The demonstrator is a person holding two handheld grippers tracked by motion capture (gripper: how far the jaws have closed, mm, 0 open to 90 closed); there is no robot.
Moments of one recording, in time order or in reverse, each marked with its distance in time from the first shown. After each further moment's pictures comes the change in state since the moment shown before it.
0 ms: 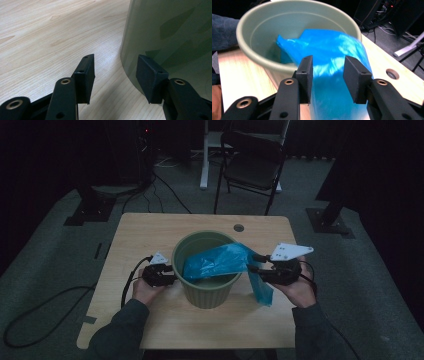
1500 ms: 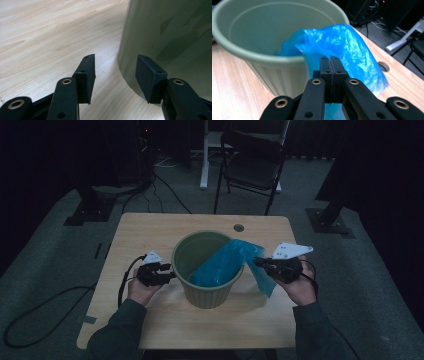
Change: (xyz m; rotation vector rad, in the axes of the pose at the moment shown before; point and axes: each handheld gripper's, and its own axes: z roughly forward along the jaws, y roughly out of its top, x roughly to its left) left arm 0.000 0.005 -0.025 -0.044 -0.008 -0.007; right arm -0.011 -0.012 0.004 0.029 -0.056 0.004
